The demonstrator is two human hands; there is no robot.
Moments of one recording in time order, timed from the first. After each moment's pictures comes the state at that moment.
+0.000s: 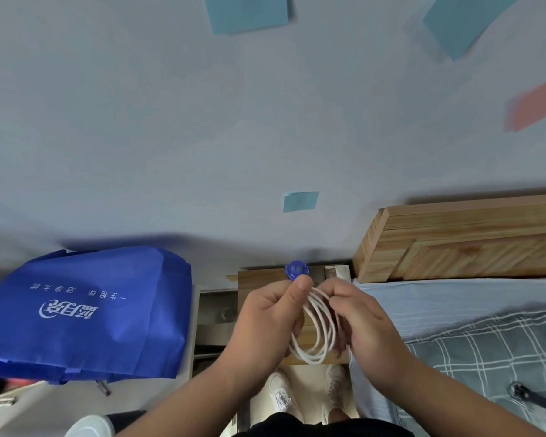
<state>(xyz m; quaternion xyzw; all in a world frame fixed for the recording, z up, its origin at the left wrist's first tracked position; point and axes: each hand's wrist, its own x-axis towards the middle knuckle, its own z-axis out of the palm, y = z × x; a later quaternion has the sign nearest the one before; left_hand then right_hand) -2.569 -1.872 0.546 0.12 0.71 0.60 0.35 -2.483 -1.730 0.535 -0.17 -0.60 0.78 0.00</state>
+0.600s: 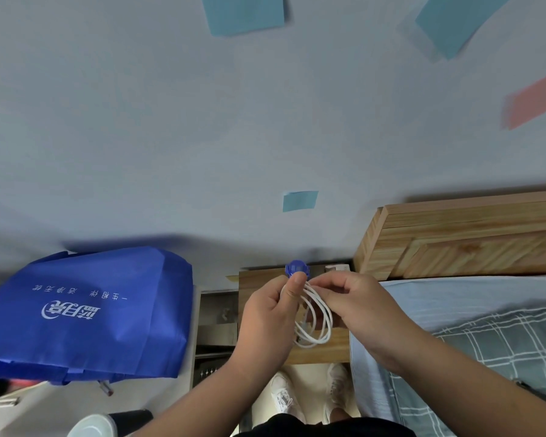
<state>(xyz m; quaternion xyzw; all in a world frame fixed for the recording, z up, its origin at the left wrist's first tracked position) -2.564 -1.864 0.537 0.10 0.76 0.58 0.27 -2.501 -1.714 0.541 -0.28 -0.64 0.71 -0.07</state>
